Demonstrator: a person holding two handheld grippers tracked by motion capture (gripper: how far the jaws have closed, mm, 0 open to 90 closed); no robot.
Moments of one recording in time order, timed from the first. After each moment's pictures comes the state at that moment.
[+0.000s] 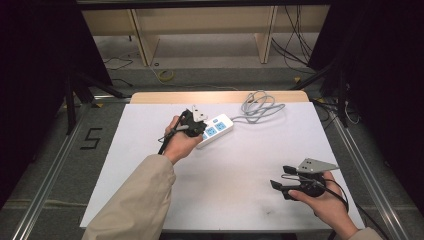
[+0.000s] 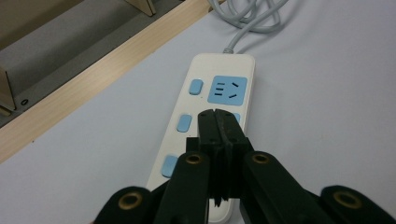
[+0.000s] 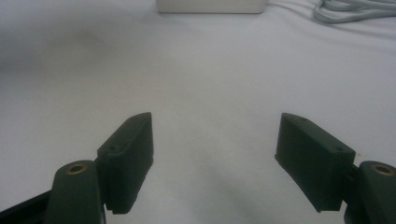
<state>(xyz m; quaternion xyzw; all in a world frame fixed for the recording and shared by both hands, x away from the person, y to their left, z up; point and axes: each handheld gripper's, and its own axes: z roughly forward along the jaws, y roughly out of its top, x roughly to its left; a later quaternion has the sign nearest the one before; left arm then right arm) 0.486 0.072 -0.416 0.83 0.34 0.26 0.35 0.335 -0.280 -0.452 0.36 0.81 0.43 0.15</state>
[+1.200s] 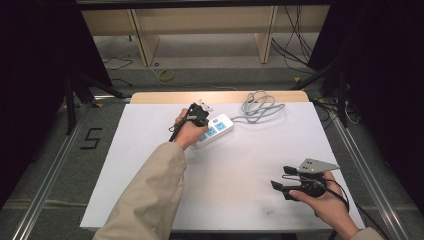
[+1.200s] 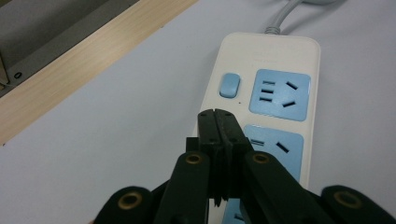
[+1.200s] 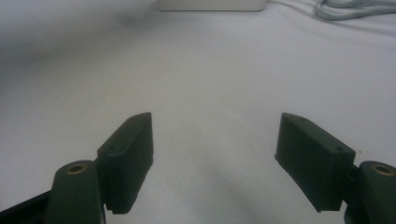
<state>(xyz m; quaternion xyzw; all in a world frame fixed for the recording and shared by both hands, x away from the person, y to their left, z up) 0.547 0.060 -0.449 0.84 0.37 0.24 0.30 0.335 -0.282 -0.453 0.36 0.81 0.43 0.15</state>
